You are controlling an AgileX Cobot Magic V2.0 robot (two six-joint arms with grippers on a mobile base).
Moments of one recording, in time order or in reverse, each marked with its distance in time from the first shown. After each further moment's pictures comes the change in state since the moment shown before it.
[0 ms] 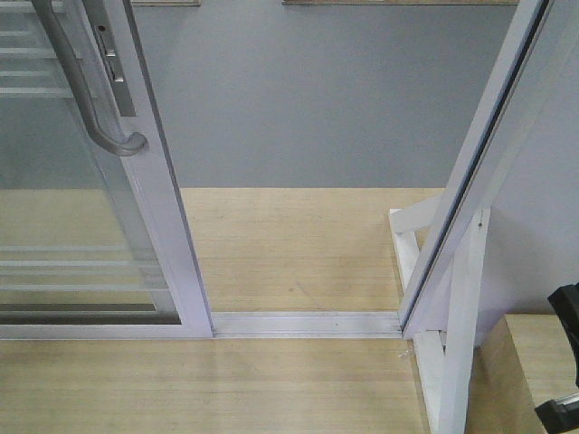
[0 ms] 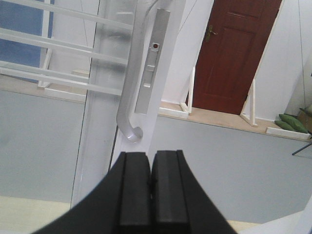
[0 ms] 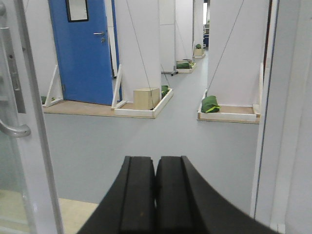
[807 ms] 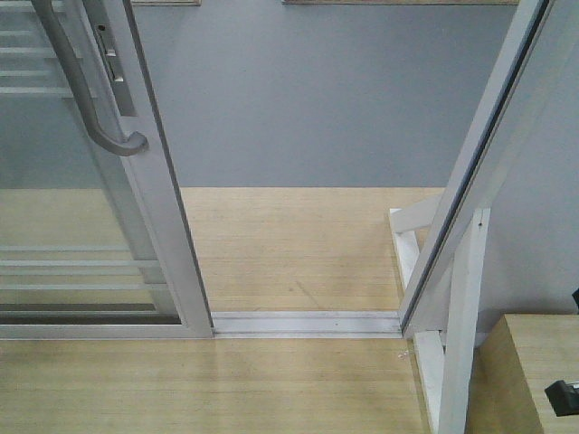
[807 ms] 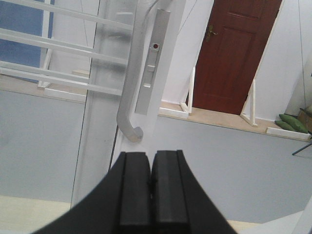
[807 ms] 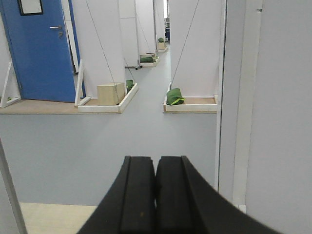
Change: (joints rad) left arm 0.000 0.000 0.000 0.000 0.001 0.000; right arm -0.131 -0.003 0.001 0.000 0.030 0.000
